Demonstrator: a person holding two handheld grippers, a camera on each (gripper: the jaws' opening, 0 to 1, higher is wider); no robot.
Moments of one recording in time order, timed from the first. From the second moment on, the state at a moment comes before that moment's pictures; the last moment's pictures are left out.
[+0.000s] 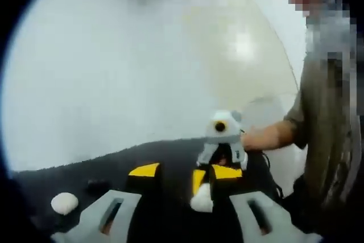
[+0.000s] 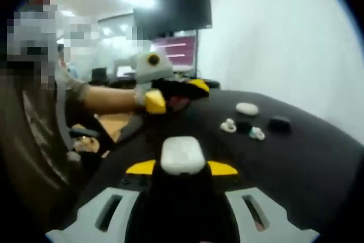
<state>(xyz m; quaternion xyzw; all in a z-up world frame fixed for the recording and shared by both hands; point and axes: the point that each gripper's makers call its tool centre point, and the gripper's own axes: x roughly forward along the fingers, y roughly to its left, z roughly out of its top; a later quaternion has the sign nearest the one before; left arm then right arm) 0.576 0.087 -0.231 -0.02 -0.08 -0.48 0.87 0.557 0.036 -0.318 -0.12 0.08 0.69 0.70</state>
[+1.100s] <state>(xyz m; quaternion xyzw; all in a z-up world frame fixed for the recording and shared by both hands) 0.610 0.143 -0.212 -0.10 -0.12 -0.33 0.93 0.547 0.053 -0.319 -0.14 0.11 0.68 0.71</state>
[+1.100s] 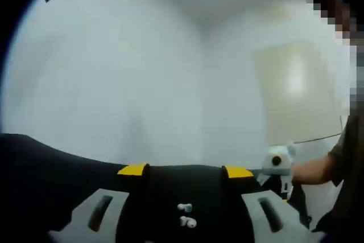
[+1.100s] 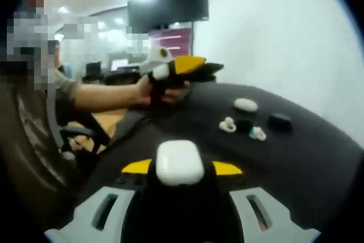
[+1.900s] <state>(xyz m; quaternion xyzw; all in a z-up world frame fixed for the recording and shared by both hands) 0.619 0.168 -0.207 -0.12 -0.14 -0.33 0.93 0.608 0.005 -0.297 -0.17 0.05 0.56 0.81</state>
